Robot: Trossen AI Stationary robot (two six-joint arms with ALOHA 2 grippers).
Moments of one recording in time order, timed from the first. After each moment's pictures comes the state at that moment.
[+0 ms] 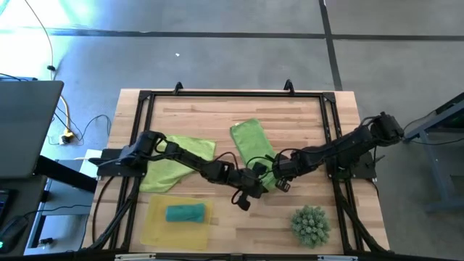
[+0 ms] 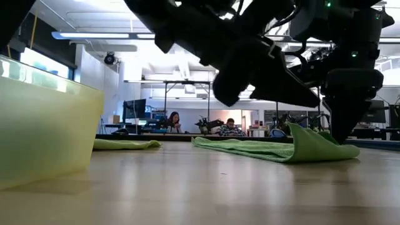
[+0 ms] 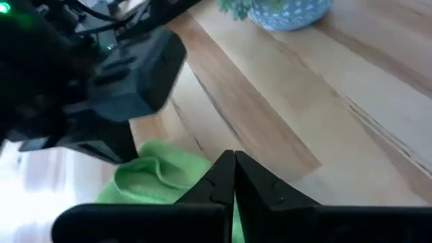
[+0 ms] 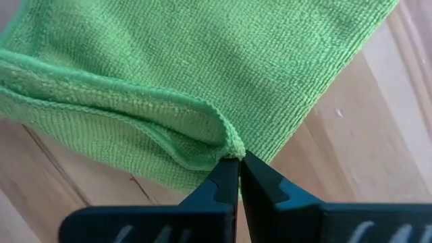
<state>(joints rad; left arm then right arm) -0.12 2.17 1.40 0.20 -0.04 0.44 0.24 1.48 0.74 -0.63 0.10 0.76</state>
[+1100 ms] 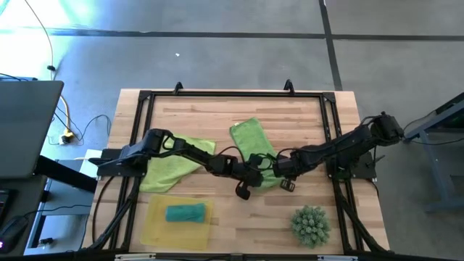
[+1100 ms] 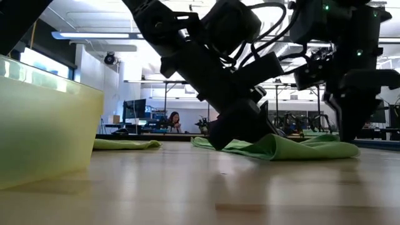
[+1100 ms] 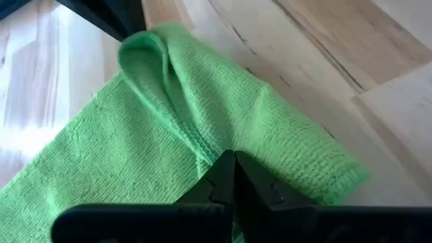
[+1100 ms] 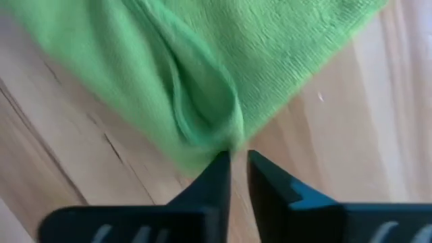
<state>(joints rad) -0.03 2.24 1.40 0.10 -0.08 0.40 0.24 1.48 0.76 -0.74 0.08 0.61</state>
